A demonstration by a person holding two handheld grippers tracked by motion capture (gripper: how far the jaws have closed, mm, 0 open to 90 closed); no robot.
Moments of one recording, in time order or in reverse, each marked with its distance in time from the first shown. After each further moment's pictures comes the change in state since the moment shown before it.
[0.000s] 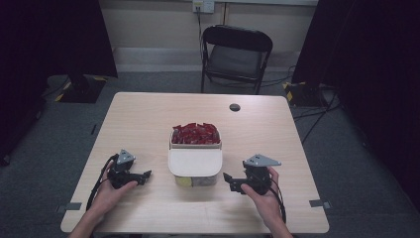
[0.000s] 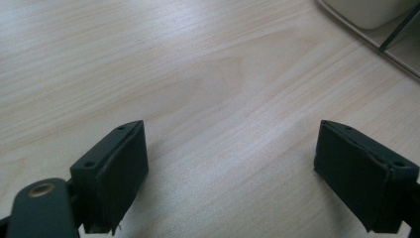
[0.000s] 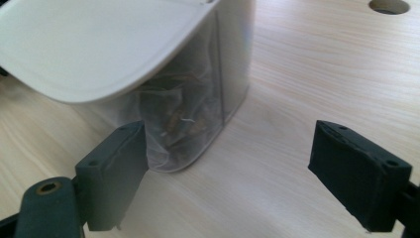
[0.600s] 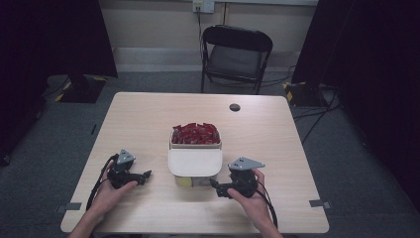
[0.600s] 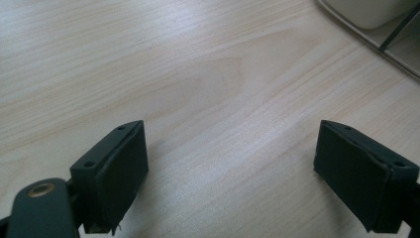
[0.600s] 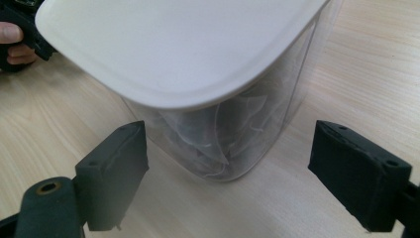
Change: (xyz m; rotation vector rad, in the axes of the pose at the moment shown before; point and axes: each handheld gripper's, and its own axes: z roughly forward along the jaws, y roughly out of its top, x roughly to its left) left arm 0.000 0.000 0.000 0.000 0.000 0.000; right arm 0.030 0.003 0.020 0.025 0.084 -0.064
